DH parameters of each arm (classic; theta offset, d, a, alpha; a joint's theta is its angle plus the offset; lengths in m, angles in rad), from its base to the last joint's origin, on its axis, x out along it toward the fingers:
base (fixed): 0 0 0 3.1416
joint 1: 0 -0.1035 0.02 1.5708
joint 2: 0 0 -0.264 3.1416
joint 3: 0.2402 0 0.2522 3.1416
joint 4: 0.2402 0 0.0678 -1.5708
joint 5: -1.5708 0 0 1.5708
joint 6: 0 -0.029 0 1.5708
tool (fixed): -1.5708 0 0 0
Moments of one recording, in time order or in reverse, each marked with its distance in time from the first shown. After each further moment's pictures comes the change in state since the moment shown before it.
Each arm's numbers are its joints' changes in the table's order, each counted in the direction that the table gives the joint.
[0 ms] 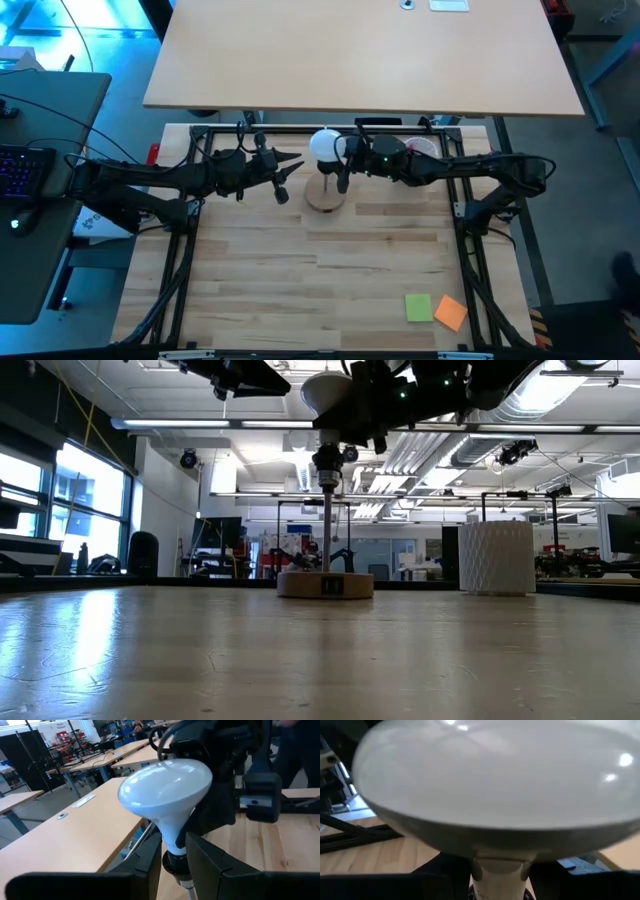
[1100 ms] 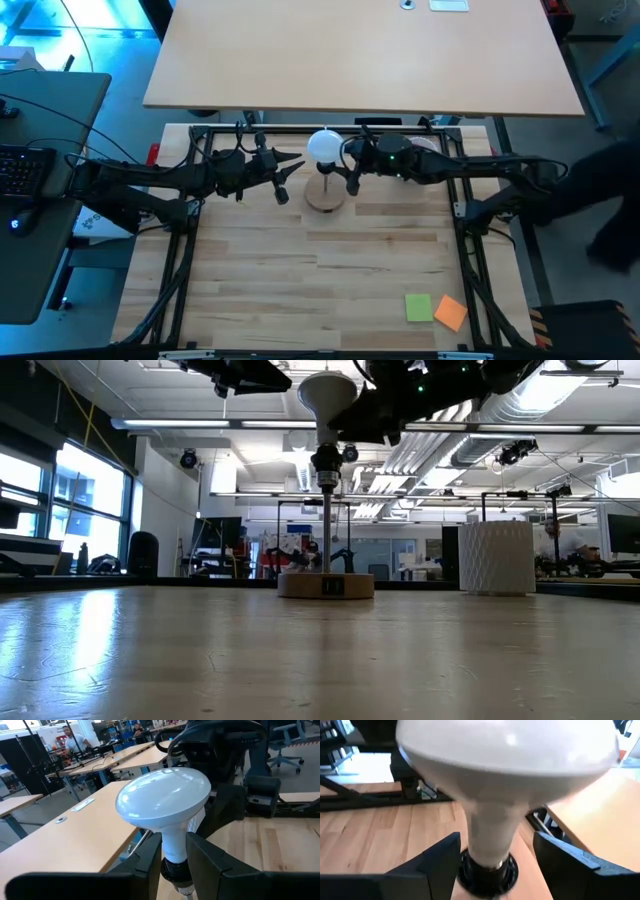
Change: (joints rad) left arm 0.006 0.000 0.000 -0.022 0.003 -0.007; right arm 0.000 -0.107 -0.001 0.225 -0.001 0.118
